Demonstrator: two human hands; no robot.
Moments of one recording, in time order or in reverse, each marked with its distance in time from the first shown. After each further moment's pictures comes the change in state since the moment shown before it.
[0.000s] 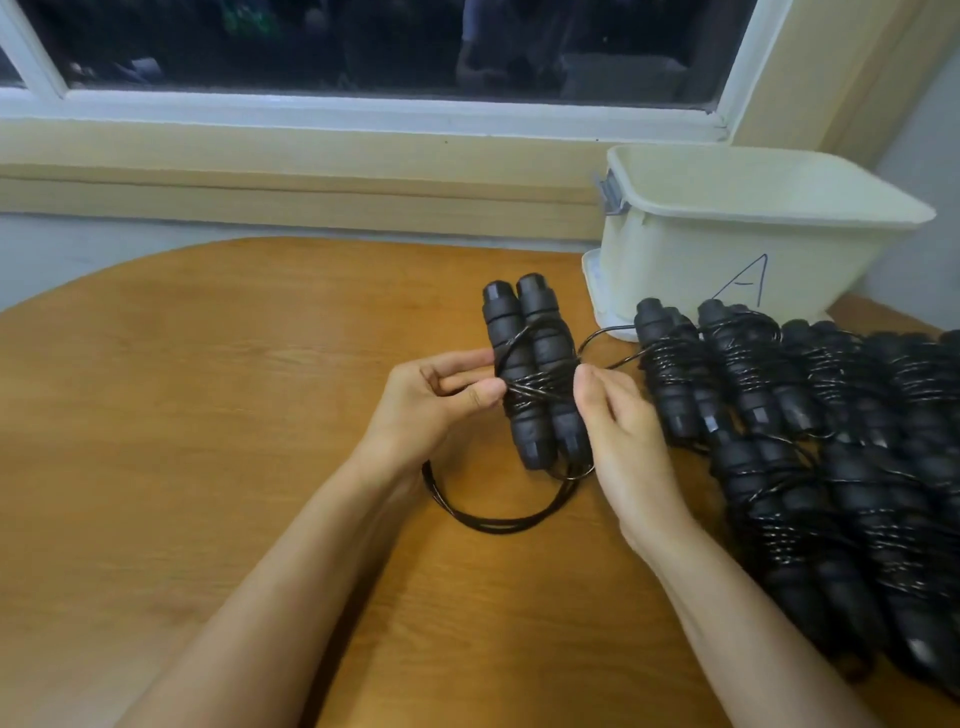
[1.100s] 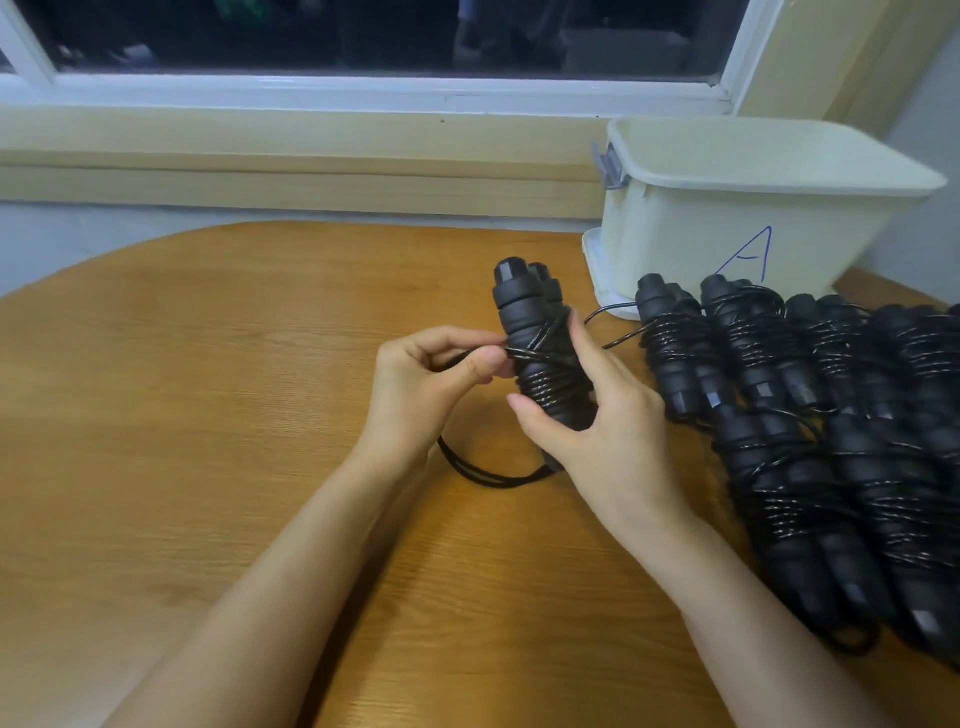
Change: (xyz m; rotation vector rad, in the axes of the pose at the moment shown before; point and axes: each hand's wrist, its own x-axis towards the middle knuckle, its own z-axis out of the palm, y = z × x) left_hand -0.014 0.006 0.010 0.054 0.054 0.312; right_hand -0.014 -0.002 0.004 -0.363 0.034 -0.323
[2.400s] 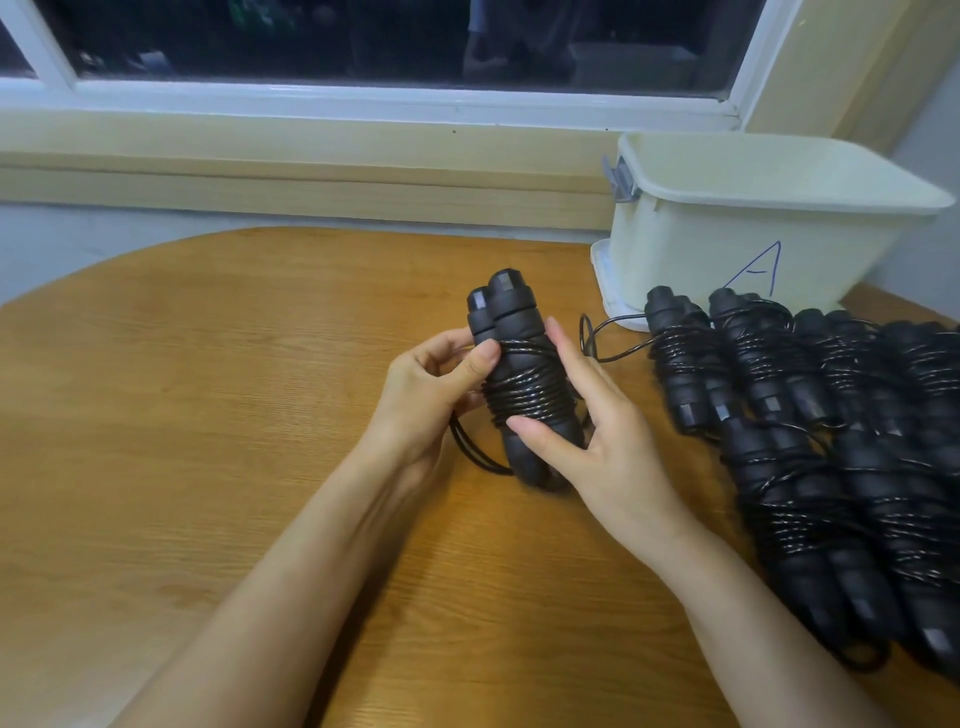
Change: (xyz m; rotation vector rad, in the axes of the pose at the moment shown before) left_hand 0.004 -0.001 -0.004 -0.162 0.014 -0.317; right_hand 0.001 0.008 0.003 0.267 -0.239 -0.012
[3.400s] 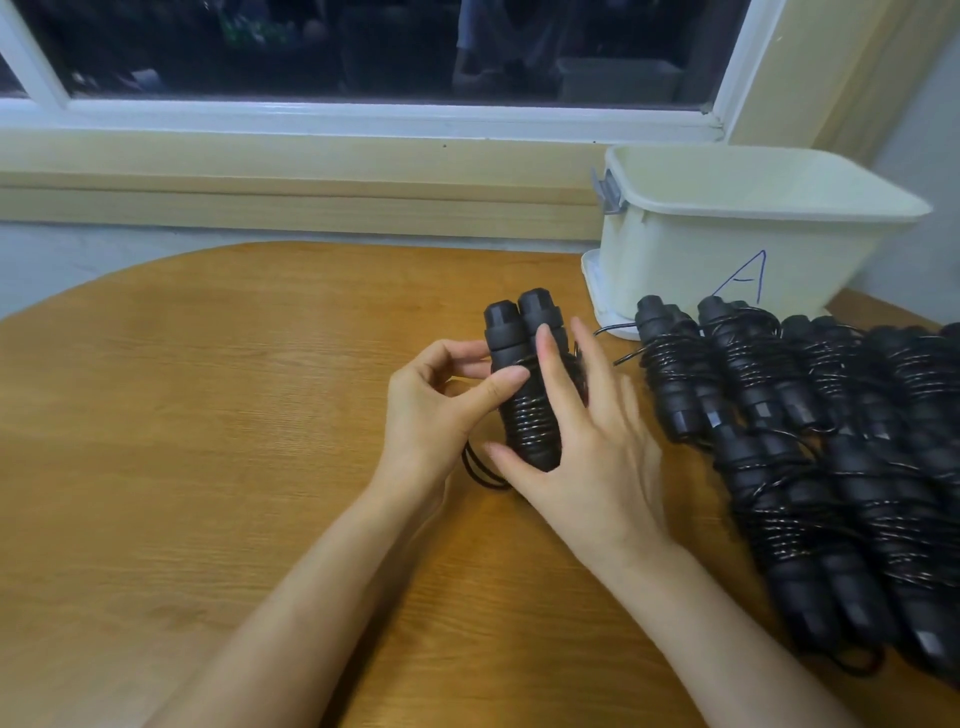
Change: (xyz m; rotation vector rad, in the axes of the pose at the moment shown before) left_hand -0.008 -0.001 0.013 0.114 0.116 0.218; right_hand -0.003 -0.014 0.012 -0.760 0.256 -0.094
